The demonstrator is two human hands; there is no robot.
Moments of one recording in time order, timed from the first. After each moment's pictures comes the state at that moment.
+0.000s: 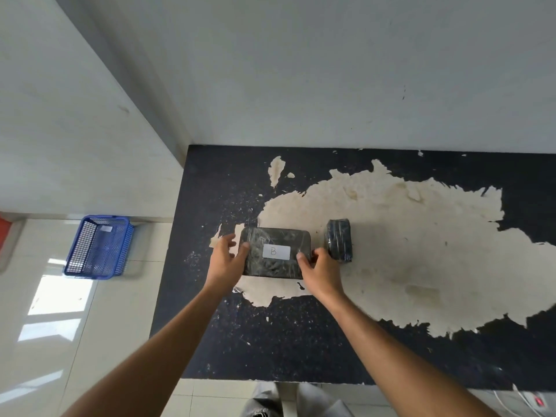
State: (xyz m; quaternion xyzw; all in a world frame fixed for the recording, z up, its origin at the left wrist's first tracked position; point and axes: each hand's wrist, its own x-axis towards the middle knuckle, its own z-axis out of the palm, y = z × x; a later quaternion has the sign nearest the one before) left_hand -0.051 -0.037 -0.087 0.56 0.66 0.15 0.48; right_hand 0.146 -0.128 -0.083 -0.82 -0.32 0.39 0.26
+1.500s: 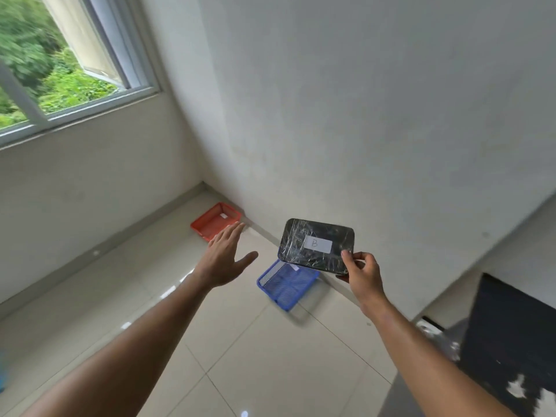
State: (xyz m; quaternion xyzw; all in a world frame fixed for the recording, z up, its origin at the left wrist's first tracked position) left_hand -0.768 -0.005 0.114 0.65 0.73 0.15 0.09; right_hand -0.458 0.060 0.088 -0.62 -0.44 0.52 0.40
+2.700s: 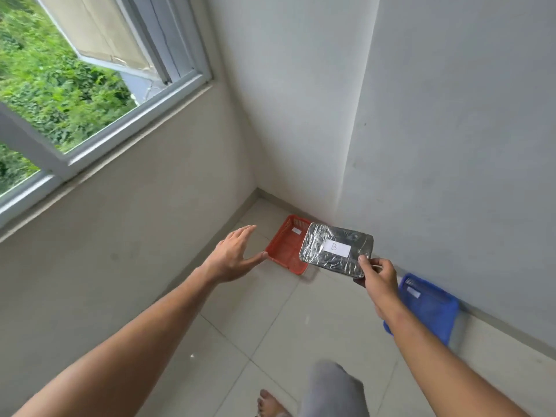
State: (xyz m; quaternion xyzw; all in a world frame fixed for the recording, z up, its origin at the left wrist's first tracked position) left_hand -1.486 0.289 0.062 0.68 0.69 0.06 0.24; right_hand -1.159 0.312 -0.013 -0.69 -0.31 0.51 0.41
